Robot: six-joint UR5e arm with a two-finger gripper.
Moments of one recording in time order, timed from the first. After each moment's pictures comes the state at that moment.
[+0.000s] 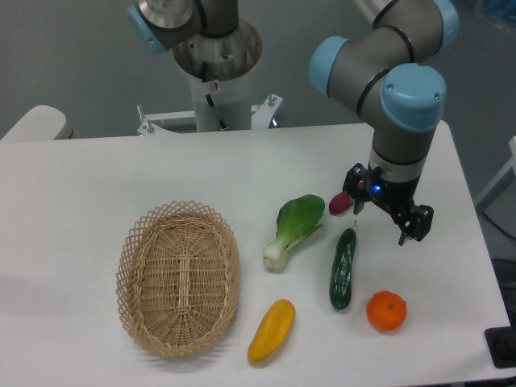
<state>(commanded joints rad) 2.66 -1.96 -1.45 -1.13 1.54 1.44</state>
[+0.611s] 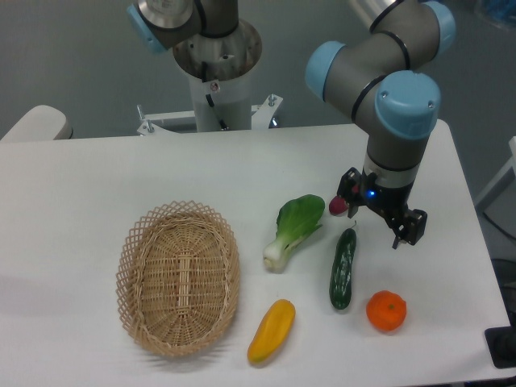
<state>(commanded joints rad) 2.62 -1.98 -1.47 -1.12 1.53 1.21</state>
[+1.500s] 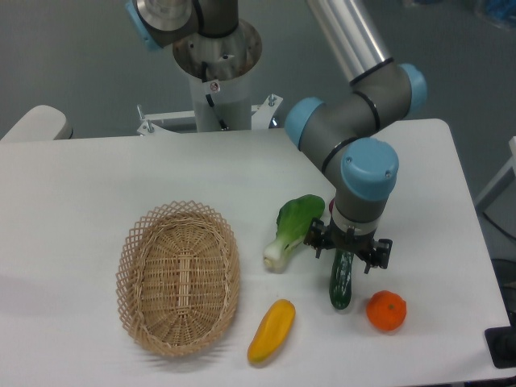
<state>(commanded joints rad) 2.60 -2.14 -1.55 -0.91 1.57 0.93</state>
